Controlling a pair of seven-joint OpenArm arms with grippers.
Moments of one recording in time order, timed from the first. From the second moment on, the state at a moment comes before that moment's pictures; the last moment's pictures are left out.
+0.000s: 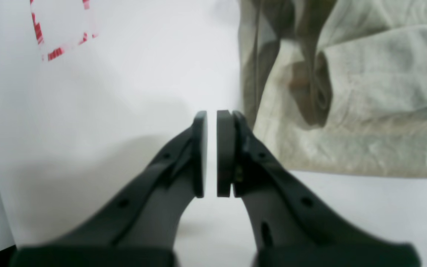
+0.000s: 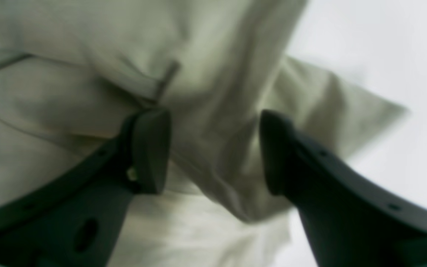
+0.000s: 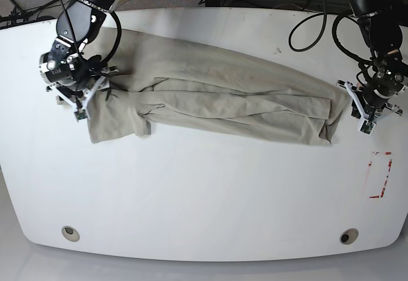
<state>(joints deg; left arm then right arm) 1.2 -19.8 -25.6 90.6 -1.4 -42.7 43.4 -0.4 3.0 33.4 100.9 1.6 41.1 -71.7</state>
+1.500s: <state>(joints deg) 1.8 -16.0 -22.5 86.7 -1.4 -30.3 43.3 23.5 12.4 34.3 54.3 12.0 41.1 -57.2</state>
